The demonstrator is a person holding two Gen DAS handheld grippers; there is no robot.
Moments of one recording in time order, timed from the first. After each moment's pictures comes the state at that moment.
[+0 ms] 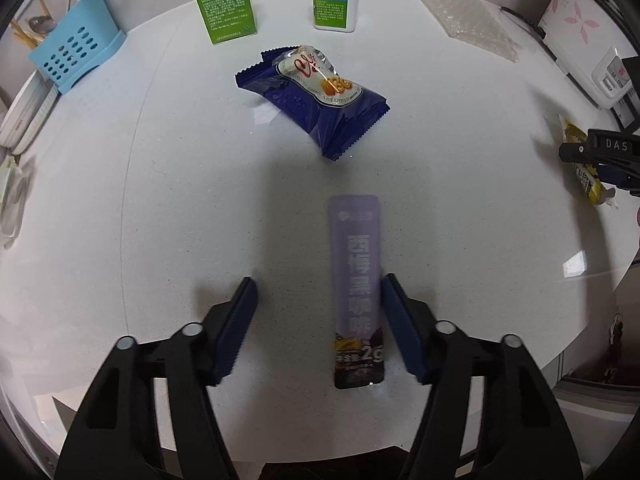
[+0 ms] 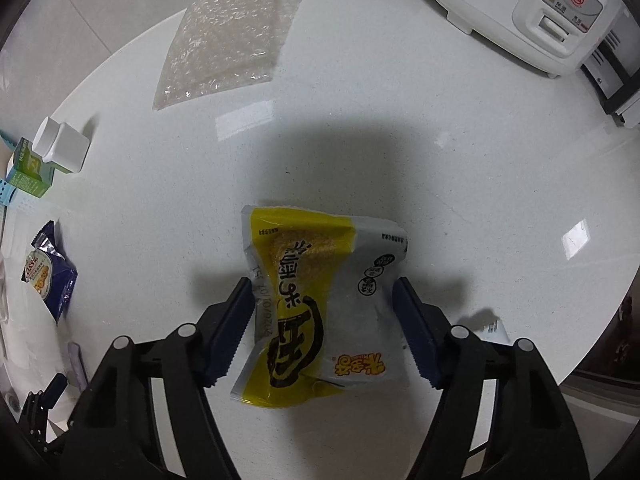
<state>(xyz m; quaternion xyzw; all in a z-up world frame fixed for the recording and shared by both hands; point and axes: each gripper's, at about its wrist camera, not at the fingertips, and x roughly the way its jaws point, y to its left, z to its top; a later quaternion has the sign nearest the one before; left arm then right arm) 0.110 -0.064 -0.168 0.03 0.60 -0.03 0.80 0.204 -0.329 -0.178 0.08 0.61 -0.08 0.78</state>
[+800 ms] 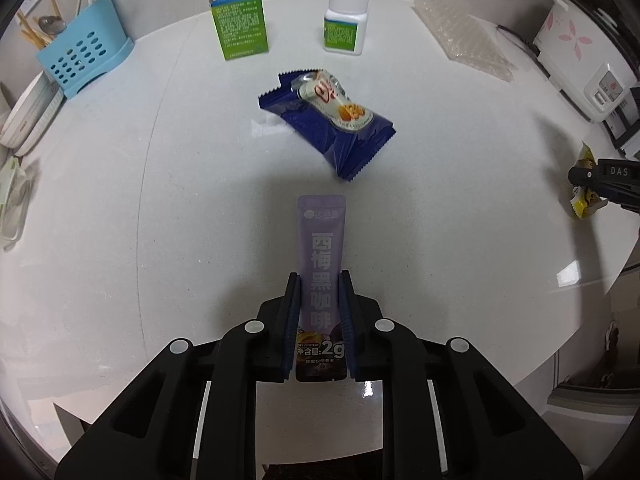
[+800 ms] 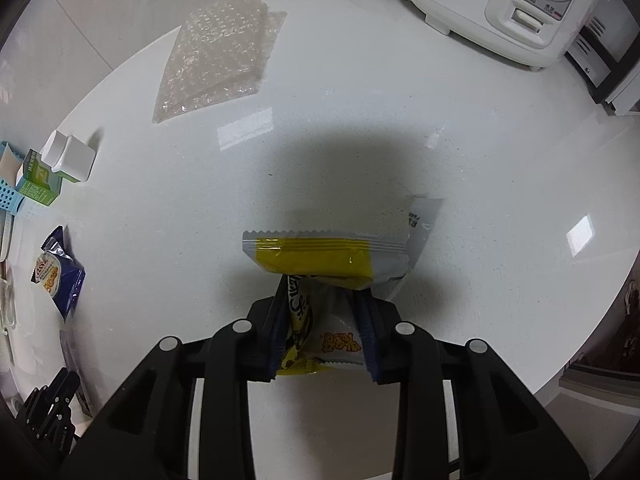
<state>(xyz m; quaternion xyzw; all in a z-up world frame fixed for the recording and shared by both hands) 0.105 -0.052 -0.152 0.02 0.58 -0.05 0.82 0.189 -0.341 -0.162 0.10 0.59 -0.08 0.79</state>
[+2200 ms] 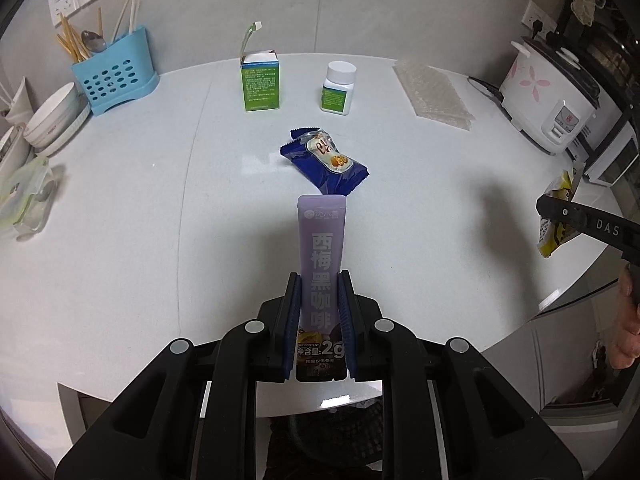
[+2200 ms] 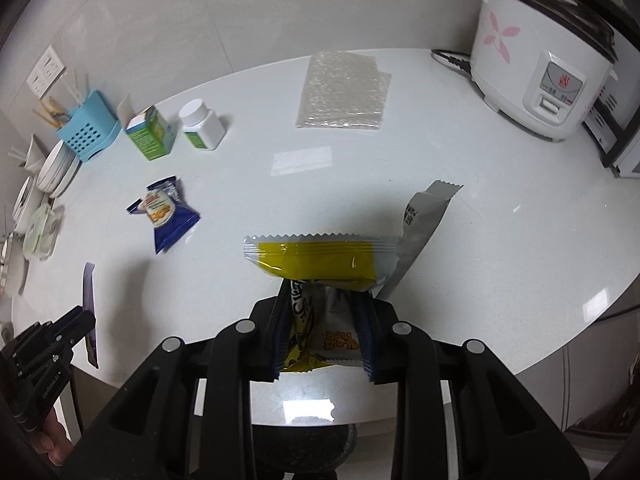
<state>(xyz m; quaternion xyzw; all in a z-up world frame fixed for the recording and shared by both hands) 0.049 -0.034 -0.094 -0.01 0.50 -0.06 0.86 0.105 -0.256 -0.090 0.04 0.52 0.02 0.86</state>
